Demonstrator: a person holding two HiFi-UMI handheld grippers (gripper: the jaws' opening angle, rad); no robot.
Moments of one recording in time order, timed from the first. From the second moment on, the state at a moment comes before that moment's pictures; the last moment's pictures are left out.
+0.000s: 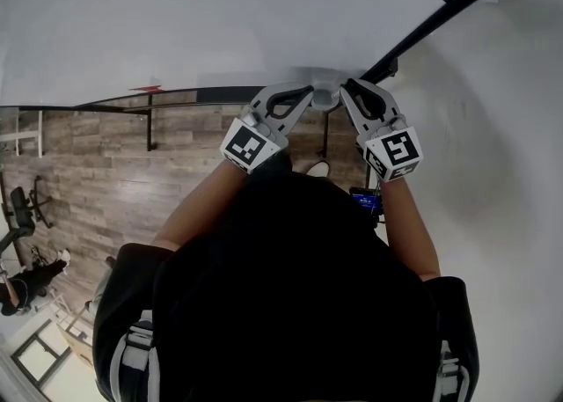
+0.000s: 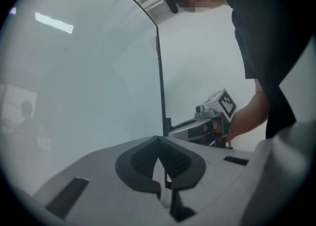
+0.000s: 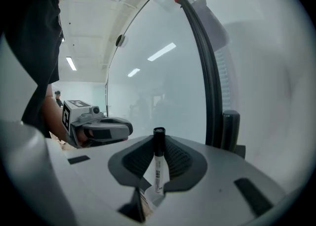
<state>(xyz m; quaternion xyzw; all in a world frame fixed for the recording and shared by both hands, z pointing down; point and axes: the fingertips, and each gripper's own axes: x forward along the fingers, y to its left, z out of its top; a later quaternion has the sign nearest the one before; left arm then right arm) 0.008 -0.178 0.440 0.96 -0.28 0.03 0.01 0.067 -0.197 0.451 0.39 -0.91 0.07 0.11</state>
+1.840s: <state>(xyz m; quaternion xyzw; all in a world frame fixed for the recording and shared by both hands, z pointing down) -0.021 -0.190 0.476 0.96 -0.29 0.04 0.06 0.048 -0.218 0.624 0.38 -0.87 0.21 0.23</state>
